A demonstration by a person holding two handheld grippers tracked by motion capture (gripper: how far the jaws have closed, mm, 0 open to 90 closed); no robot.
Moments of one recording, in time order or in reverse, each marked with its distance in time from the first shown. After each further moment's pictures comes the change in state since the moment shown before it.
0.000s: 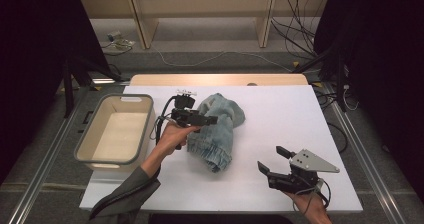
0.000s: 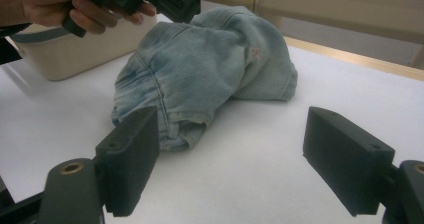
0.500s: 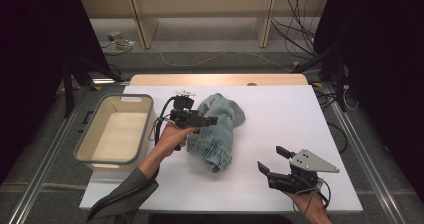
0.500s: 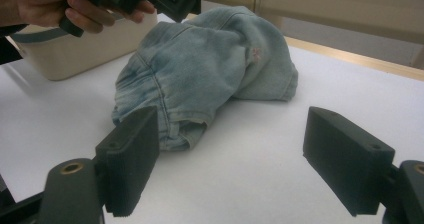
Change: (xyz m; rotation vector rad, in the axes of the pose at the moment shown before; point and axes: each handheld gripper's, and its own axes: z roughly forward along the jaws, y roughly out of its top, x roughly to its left) left arm -0.002 -0.003 -0.006 -0.042 -0.034 0.014; right arm 0.000 0.000 0.000 0.000 0.002 0.000
